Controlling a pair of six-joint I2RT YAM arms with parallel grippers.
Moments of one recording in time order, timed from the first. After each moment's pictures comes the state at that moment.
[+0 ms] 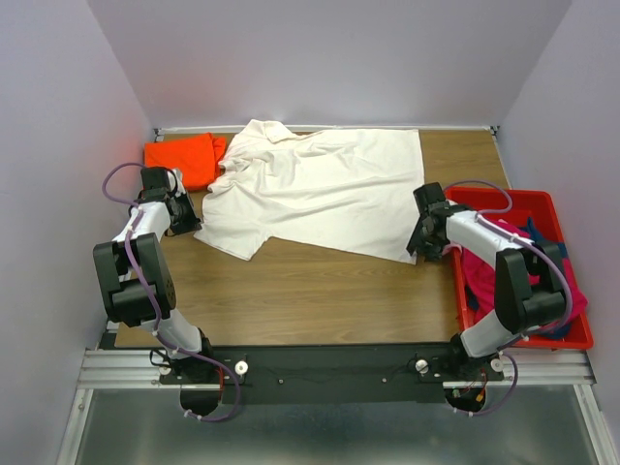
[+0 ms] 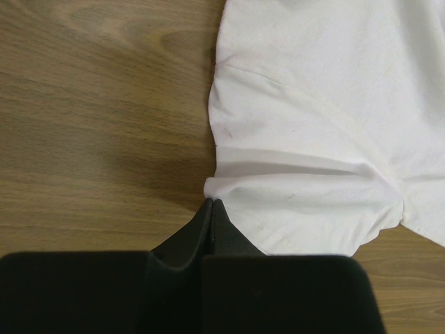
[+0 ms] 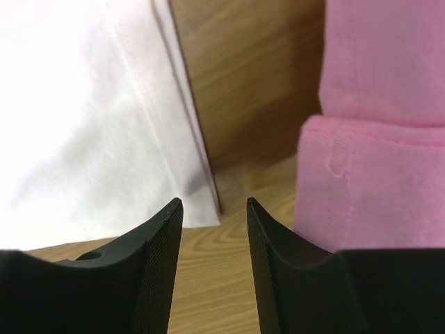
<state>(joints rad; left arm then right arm) 0.25 1.64 1.05 -0.41 0.24 -0.19 0.24 1.57 0.92 -0.63 0.21 0.66</state>
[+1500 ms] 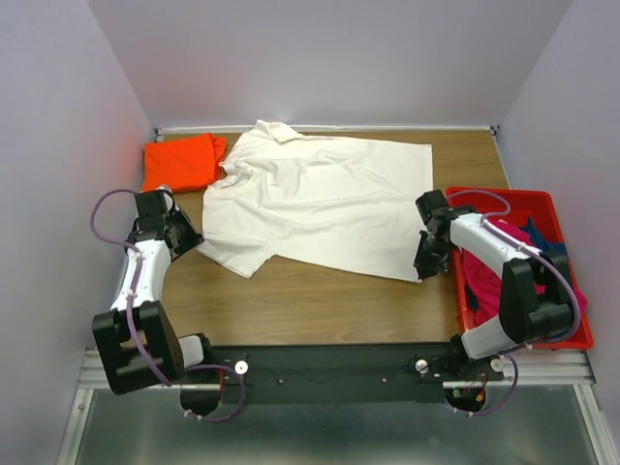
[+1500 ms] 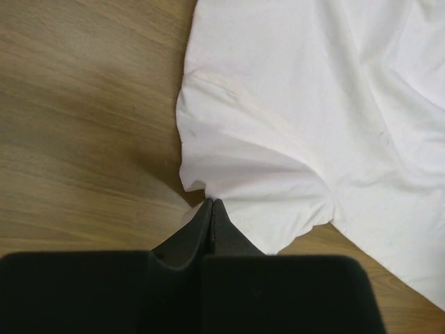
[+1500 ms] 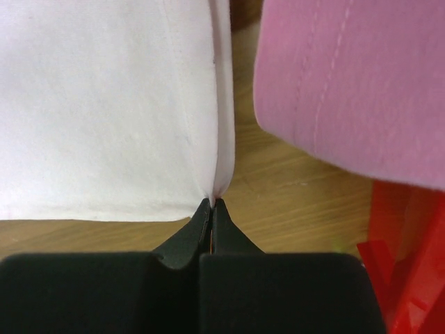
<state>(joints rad) 0.25 1.27 0.80 -0.43 0.24 -0.39 0.23 1.52 0.92 -0.86 0.08 0.59</state>
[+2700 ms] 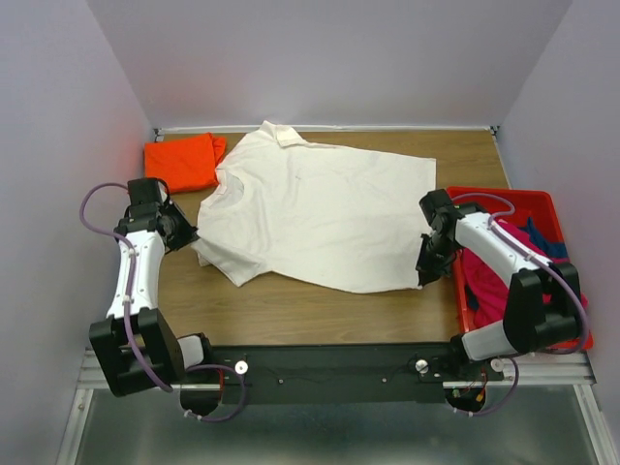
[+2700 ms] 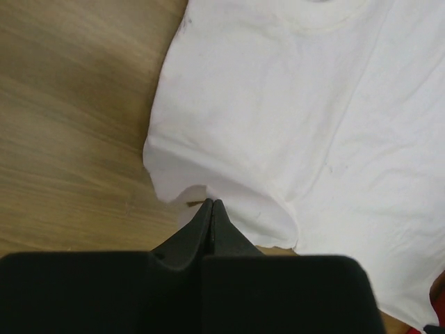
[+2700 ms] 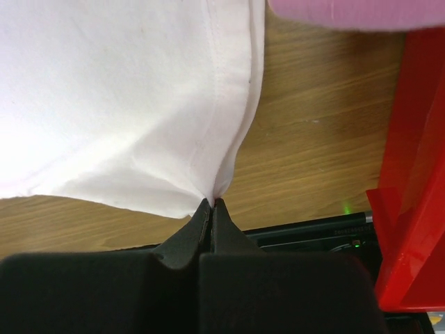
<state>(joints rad) 0.25 1.21 0.94 -0.69 0.19 -0.45 0.23 1.44 0.95 -1.05 -0.02 0.58</state>
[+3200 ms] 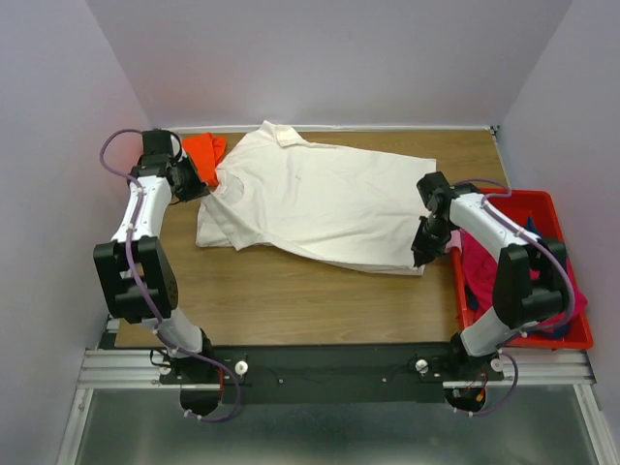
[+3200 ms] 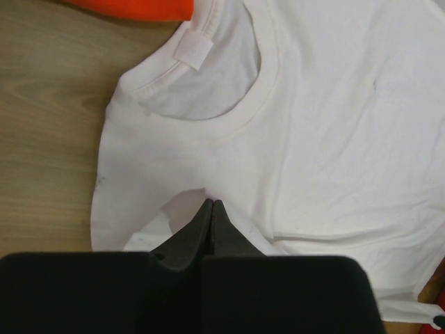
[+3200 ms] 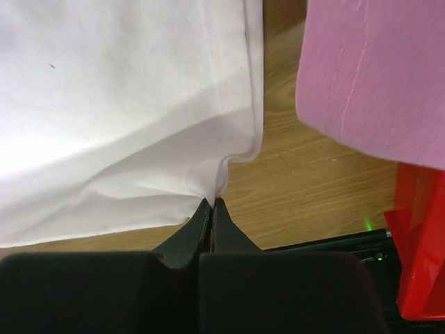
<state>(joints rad) 0.17 1.64 1.35 -0.59 0.27 -0.37 0.22 1.60 1.11 -1.04 -0.01 0.65</state>
